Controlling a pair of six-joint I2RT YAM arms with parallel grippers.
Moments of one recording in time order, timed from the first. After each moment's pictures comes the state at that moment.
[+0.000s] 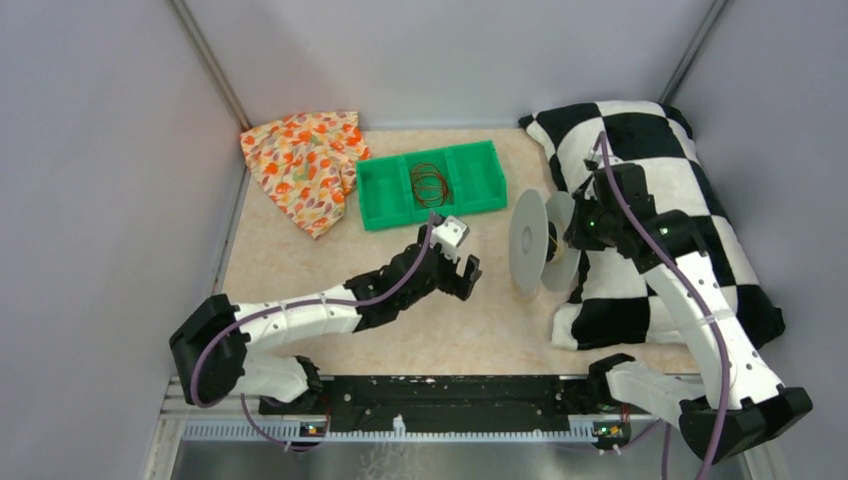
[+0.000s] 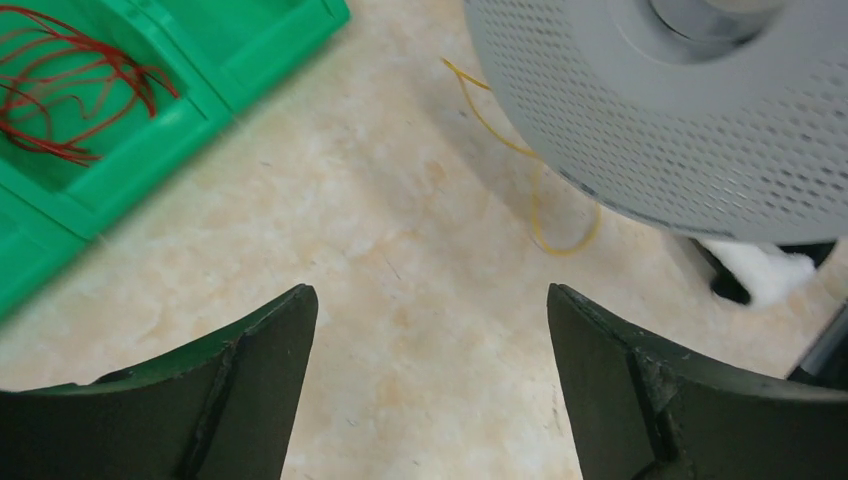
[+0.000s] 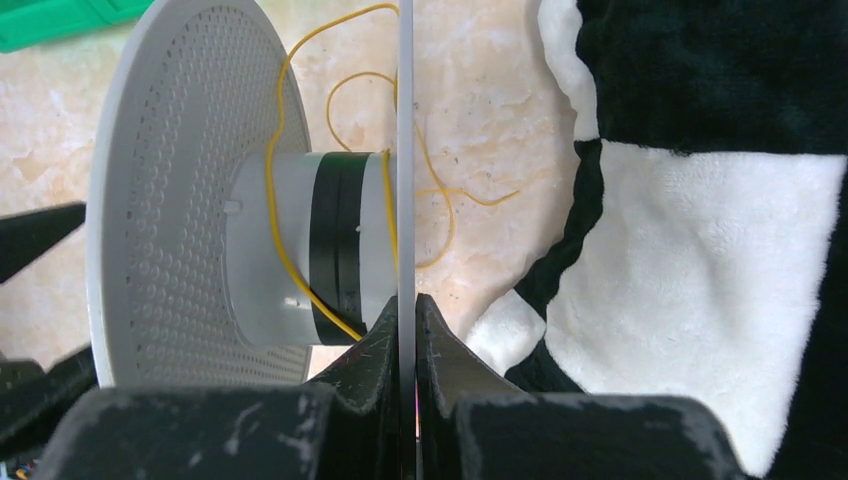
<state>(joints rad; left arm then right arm) -1.02 1.32 0.78 0.20 -0.26 -0.21 0.34 1.04 1.28 -1.04 0.09 0.33</state>
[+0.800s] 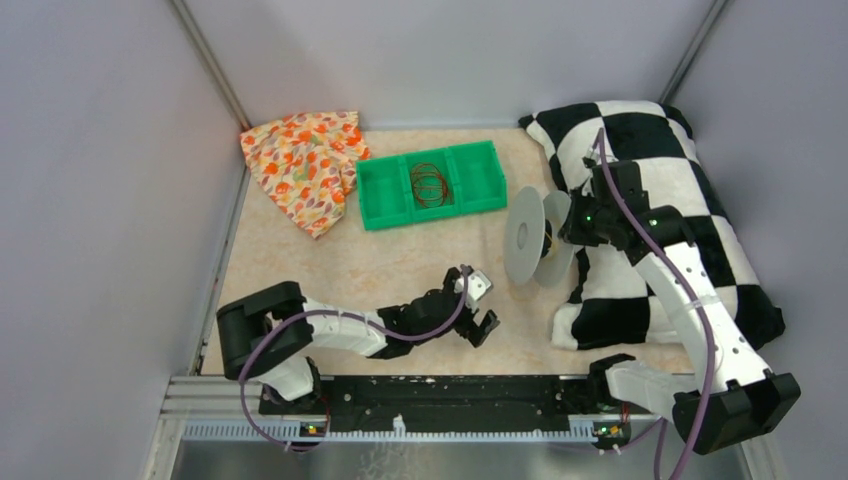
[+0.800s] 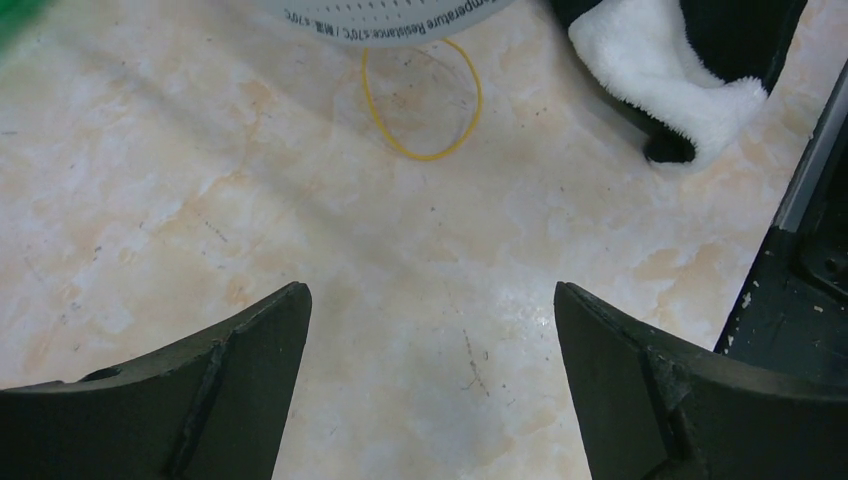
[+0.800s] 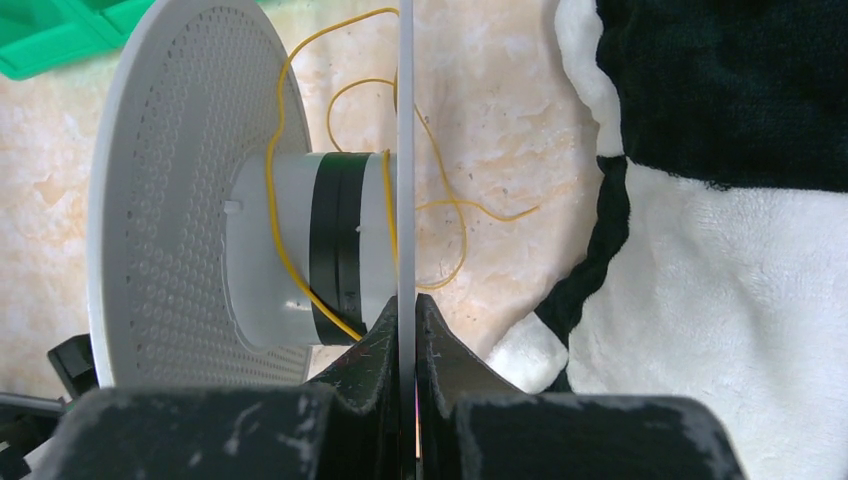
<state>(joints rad) -1.21 1.53 0.56 0.61 -0.19 -0.17 0.28 1.10 1.21 -0.93 0.02 0.35</state>
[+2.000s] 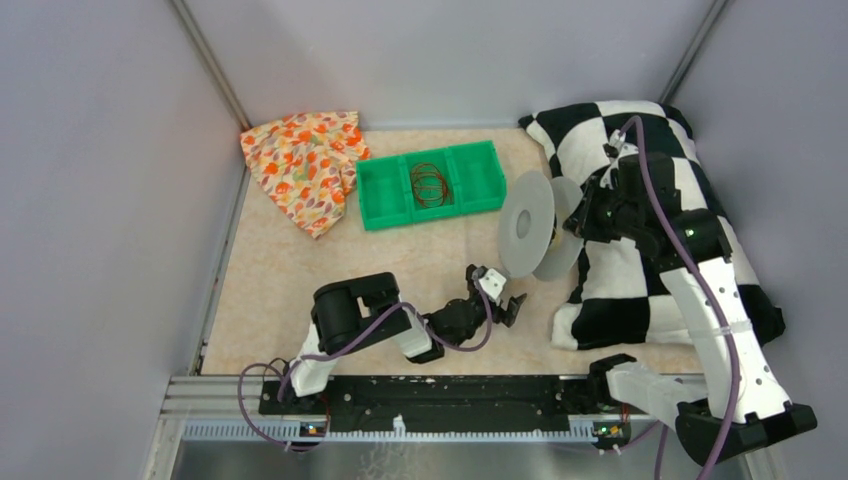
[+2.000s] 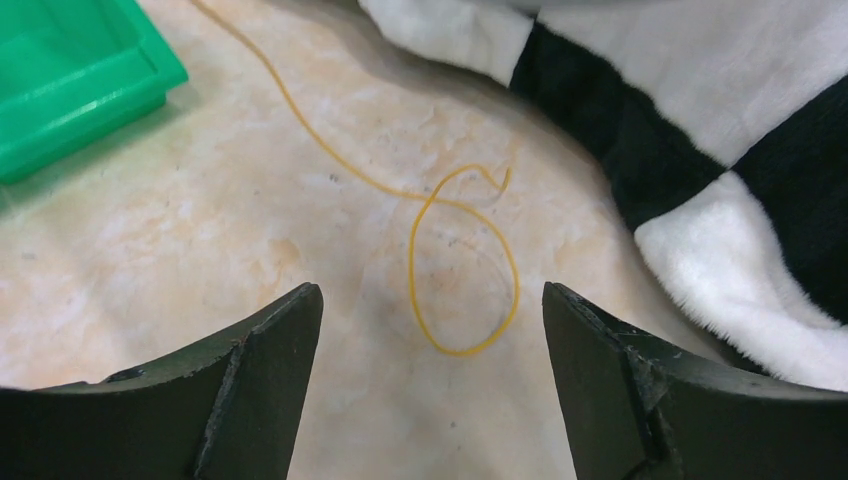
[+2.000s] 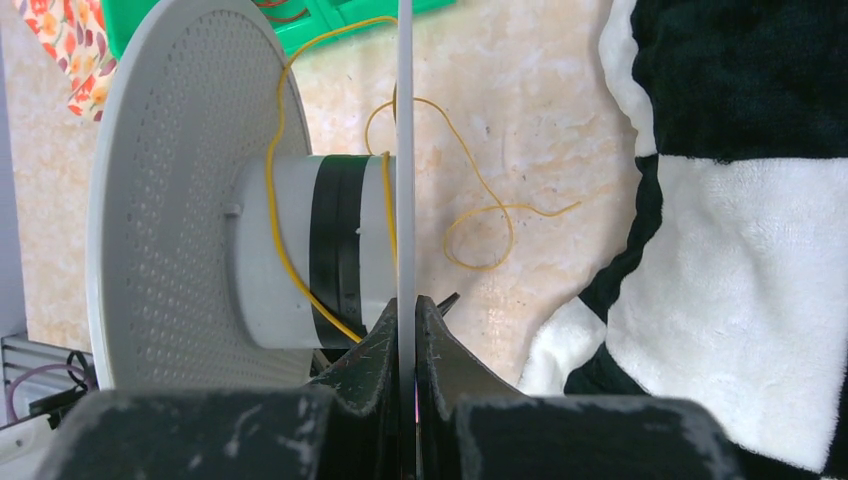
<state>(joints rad) -1.24 2.06 0.74 1.32 -0.44 -0.08 0.28 1.04 1.39 -1.07 -0.05 0.41</state>
